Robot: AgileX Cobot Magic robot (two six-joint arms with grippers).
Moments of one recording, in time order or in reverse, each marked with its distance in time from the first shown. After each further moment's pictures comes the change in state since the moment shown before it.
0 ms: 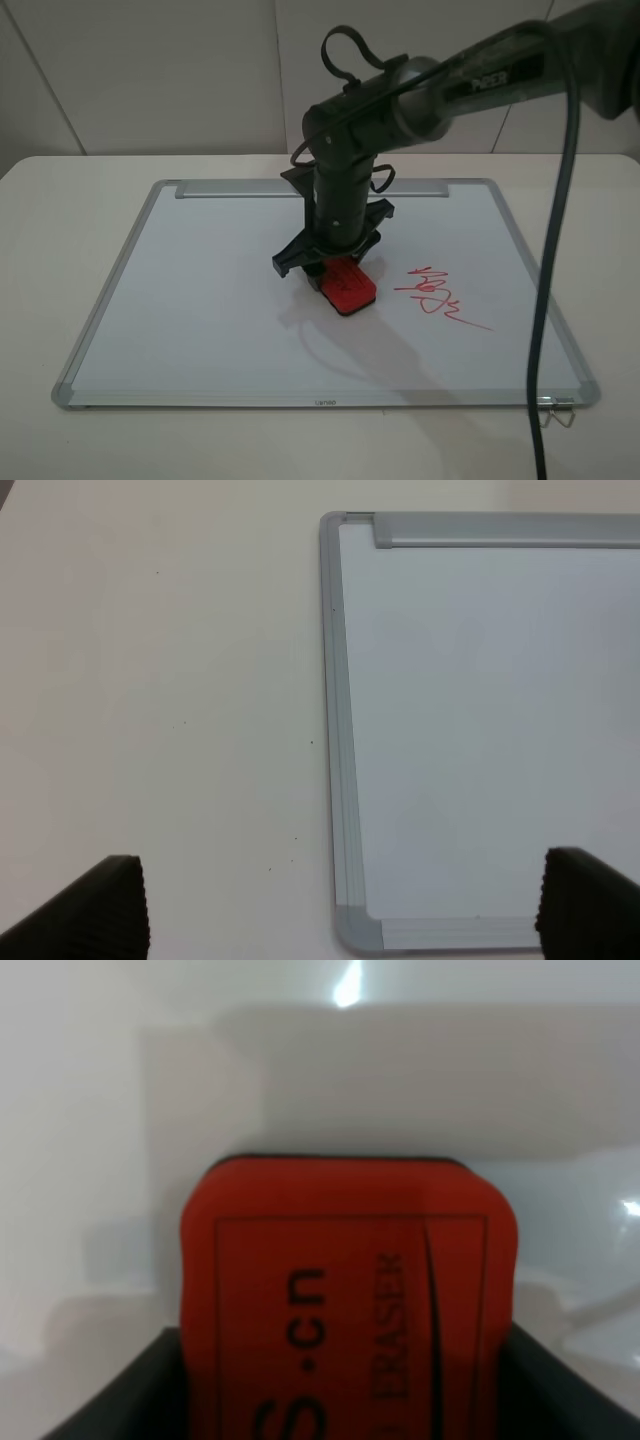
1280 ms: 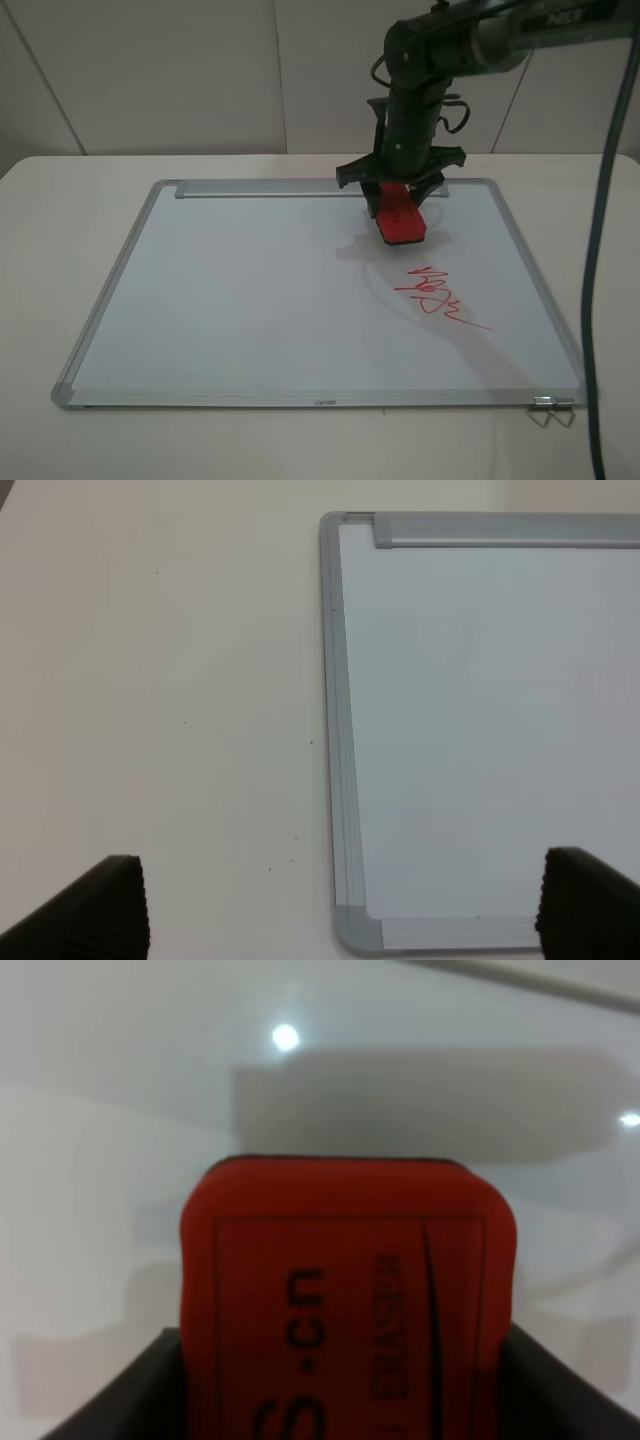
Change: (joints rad) left arm 0.000 0.000 0.000 0.000 0.000 0.000; right arm -0.258 0.000 -0.149 -0.056 0.123 0.147
